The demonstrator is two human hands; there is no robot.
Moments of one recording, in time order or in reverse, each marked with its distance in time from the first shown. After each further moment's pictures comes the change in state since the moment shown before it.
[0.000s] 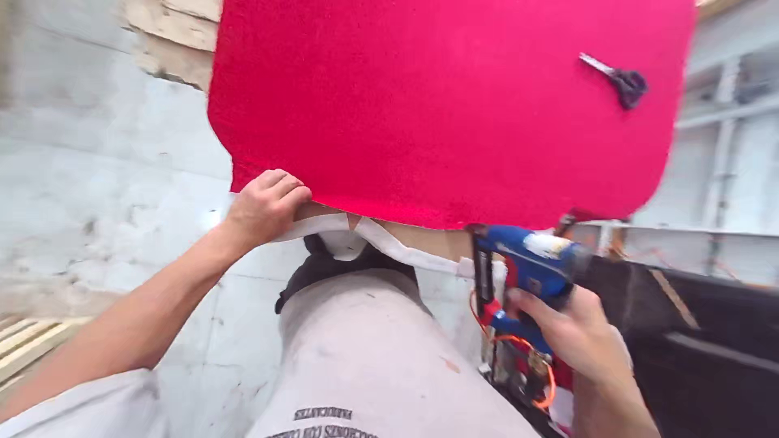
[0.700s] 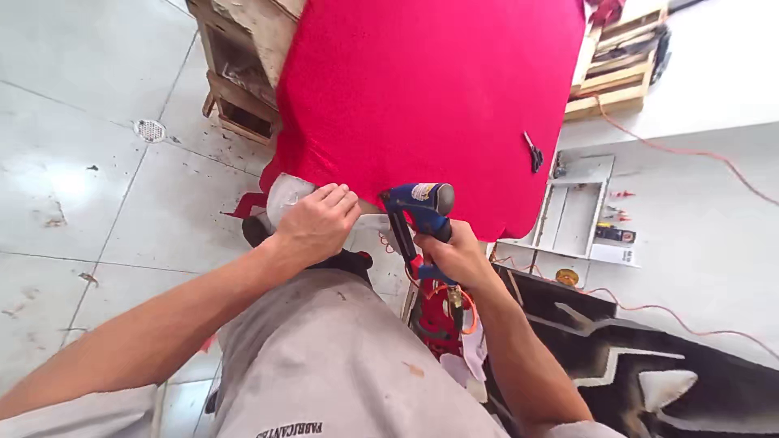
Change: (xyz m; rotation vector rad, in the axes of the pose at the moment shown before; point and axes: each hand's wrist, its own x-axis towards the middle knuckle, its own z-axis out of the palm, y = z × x) left_hand -0.048 0.011 0.008 -0.171 0.050 -0.099; right_hand 0.075 -0.132 0.201 -0.353 -0.299 0.035
